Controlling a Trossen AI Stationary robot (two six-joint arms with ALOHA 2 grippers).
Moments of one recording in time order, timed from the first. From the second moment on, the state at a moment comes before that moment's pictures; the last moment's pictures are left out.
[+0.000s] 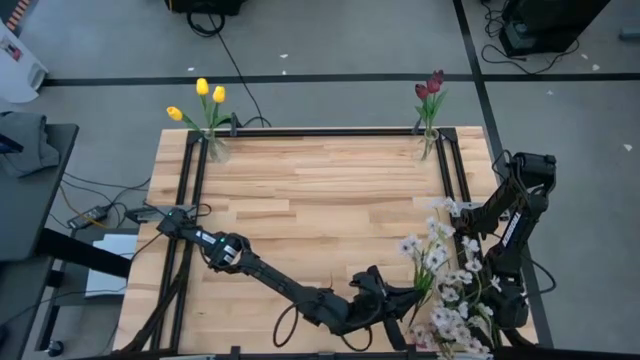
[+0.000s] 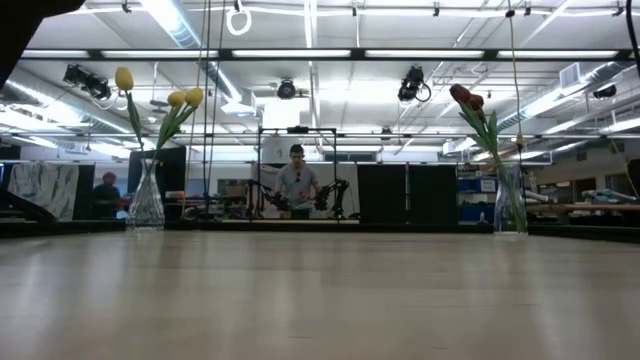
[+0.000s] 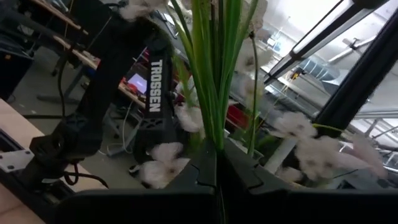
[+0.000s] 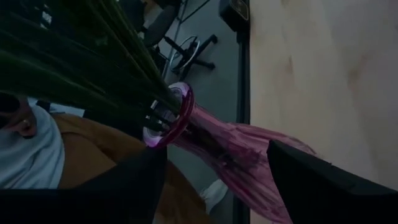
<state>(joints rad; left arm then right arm) -0.52 2.58 2.36 0.69 -0.79 -0.37 1.40 1.36 0.44 0.38 0.72 1.26</state>
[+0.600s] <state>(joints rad) -0.51 2.58 2.36 0.65 -0.76 -0.38 1.42 1.36 0.44 0.32 0.82 1.19</state>
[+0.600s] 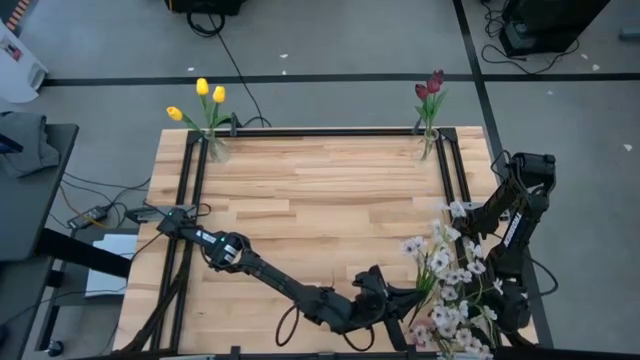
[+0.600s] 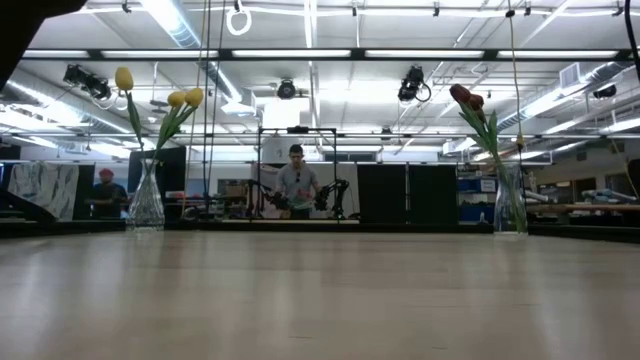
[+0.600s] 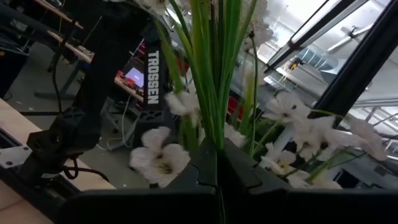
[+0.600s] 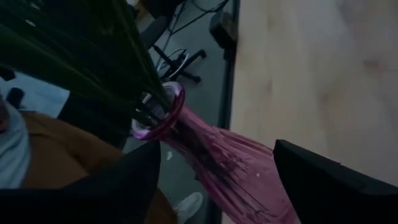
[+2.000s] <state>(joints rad) -0.48 2.58 2.35 0.91 -0.76 -0.10 1.39 1.48 0.44 0.46 0.94 1.23</state>
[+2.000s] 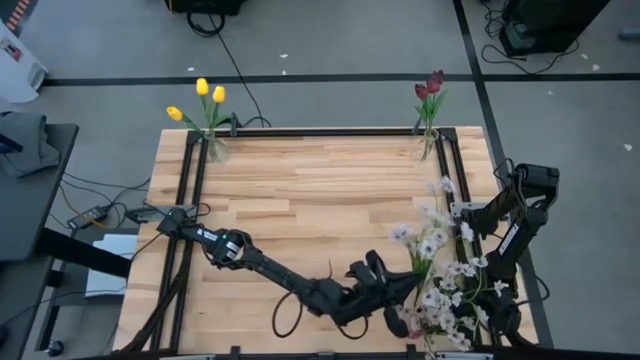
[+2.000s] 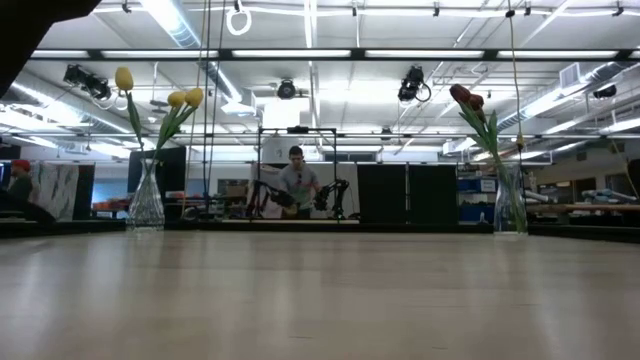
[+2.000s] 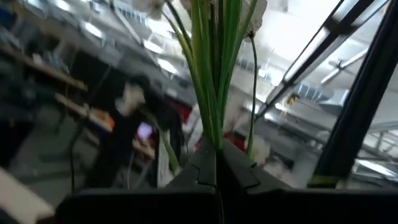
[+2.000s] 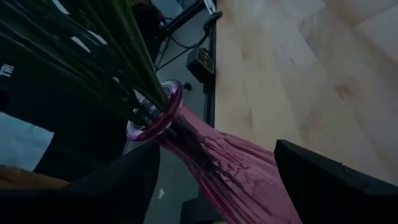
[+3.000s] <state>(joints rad) -0.75 2.58 2.35 1.07 -0.97 0.42 1.39 1.49 0.44 0.45 0.90 1.32</state>
